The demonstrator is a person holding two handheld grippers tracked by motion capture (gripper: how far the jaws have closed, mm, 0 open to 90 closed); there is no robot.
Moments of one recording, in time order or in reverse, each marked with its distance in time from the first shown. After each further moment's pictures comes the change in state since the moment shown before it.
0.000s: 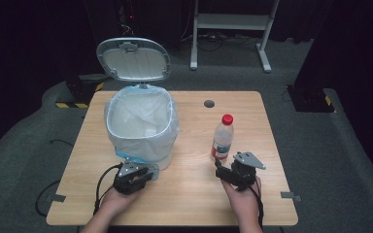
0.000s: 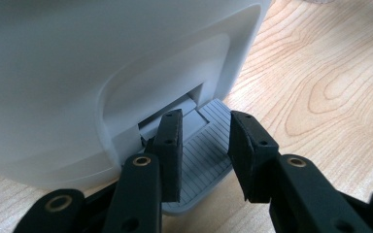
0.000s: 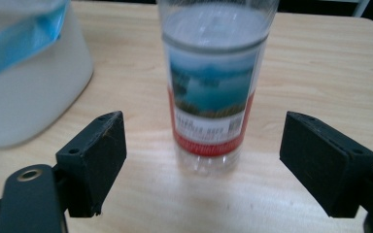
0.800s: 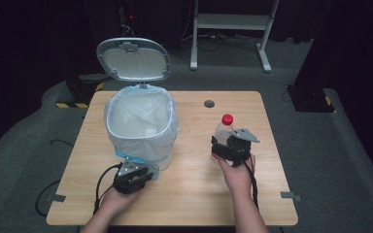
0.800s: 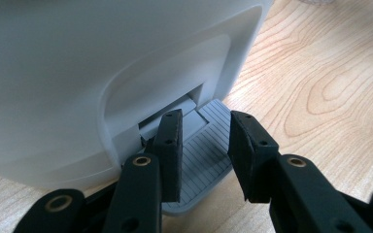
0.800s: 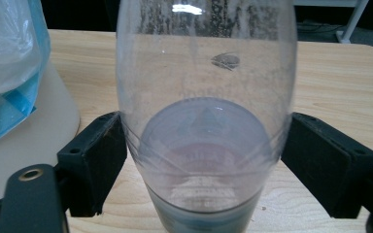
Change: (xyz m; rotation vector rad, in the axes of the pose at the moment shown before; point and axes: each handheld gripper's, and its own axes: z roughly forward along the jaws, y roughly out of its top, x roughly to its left) left arm 0.001 0.000 0.000 0.001 -0.014 -0.013; right arm -0.004 0.048 0.042 -0.014 -0.006 0.015
